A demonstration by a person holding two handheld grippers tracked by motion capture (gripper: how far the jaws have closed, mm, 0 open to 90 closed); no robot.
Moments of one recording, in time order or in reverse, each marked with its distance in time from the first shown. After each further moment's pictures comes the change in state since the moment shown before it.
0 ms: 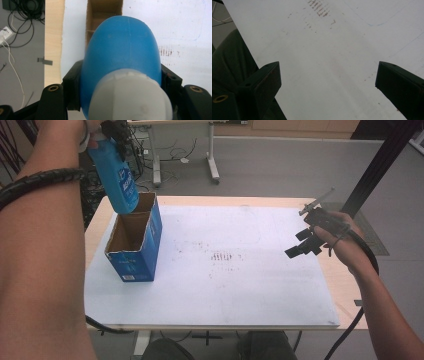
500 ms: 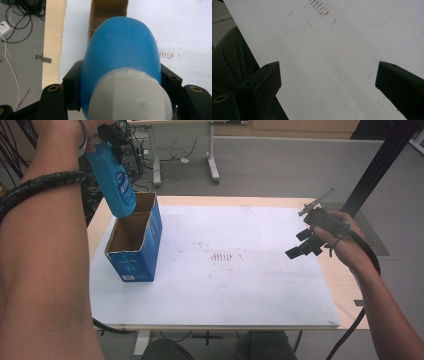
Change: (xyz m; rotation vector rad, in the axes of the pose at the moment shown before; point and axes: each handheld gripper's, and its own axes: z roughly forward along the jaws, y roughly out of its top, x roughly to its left) left arm 0.010 0.000 0.010 -0.002 -0.003 -0.042; right arm 0.005 0.002 -0.002 0.011 -0.008 -0.012
